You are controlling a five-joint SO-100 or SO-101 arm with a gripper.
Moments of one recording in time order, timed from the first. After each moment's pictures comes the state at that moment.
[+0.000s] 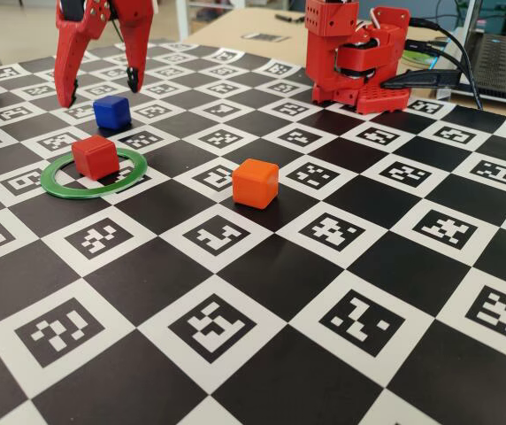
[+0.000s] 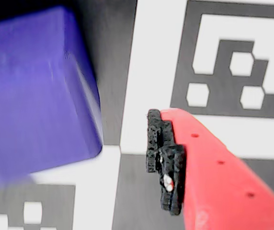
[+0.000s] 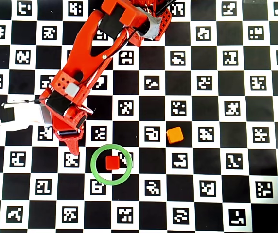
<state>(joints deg) 36.5 58.8 72.0 77.4 -41.9</state>
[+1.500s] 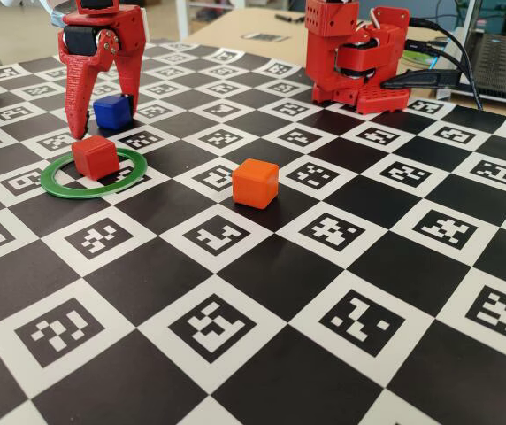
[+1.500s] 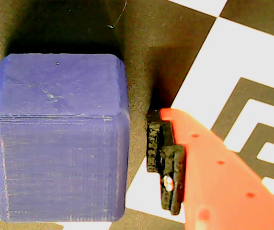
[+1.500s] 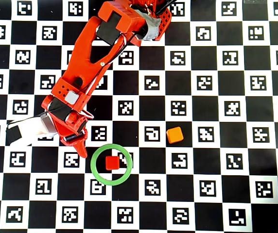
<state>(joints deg) 35.7 57.5 75.1 70.9 -56.8</state>
